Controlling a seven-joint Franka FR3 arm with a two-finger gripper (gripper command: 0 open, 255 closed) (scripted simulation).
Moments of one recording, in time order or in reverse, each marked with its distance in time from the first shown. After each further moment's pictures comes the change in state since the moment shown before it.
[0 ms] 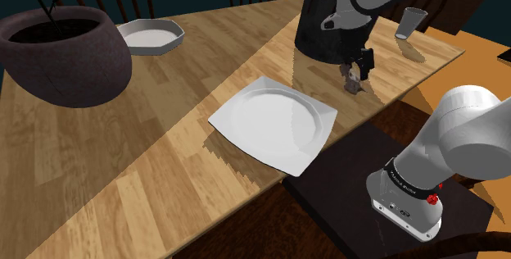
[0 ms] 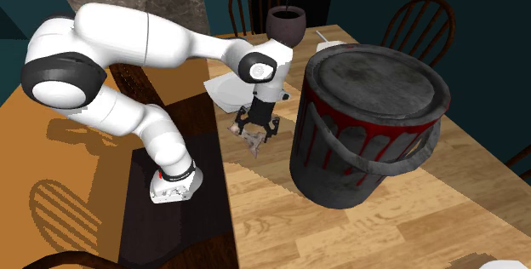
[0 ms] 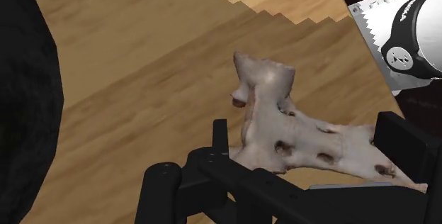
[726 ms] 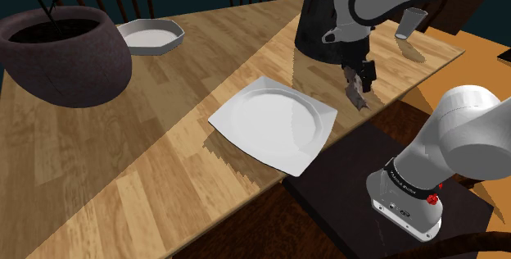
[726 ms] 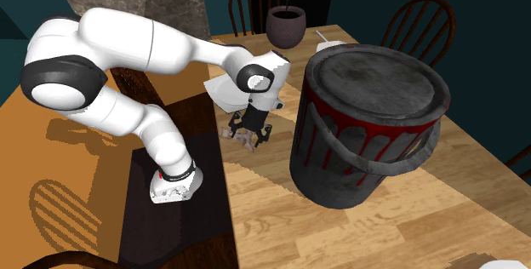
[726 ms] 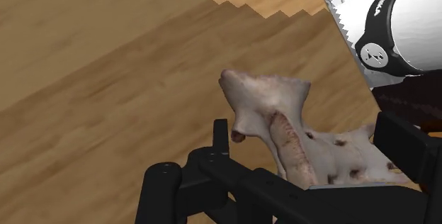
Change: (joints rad) arm 0.010 -0.001 -0.030 -0.071 0.053 0.000 0.003
